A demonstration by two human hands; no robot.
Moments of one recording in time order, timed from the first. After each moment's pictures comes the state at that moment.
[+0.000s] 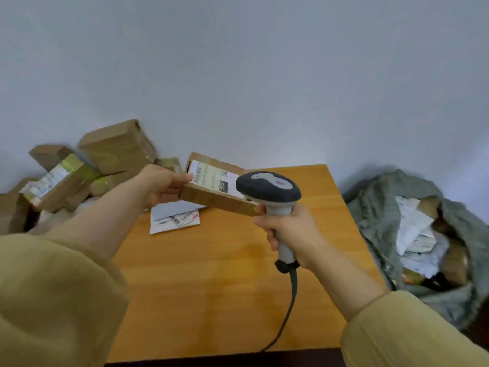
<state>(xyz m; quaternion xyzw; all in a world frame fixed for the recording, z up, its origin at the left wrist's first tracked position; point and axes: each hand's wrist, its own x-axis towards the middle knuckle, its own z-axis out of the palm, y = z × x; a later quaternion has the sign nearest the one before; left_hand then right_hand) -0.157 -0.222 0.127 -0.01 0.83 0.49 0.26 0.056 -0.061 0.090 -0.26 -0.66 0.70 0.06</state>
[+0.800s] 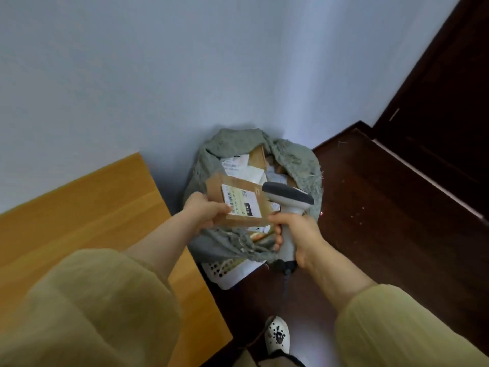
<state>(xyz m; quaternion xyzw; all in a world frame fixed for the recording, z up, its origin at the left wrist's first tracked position) 0.108 0.255 -0.052 0.20 0.81 0.30 0.46 0.310 0.289 -0.033 -0.55 -0.33 0.74 0.22</state>
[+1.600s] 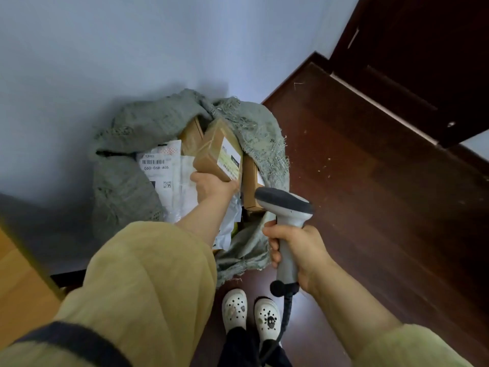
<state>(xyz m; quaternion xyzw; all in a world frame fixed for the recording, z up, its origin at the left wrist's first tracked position) 0.188 0.476 -0.222 0.13 0.85 0.27 0.43 0.346 0.390 -0.135 -0.64 -0.21 0.70 0.24</state>
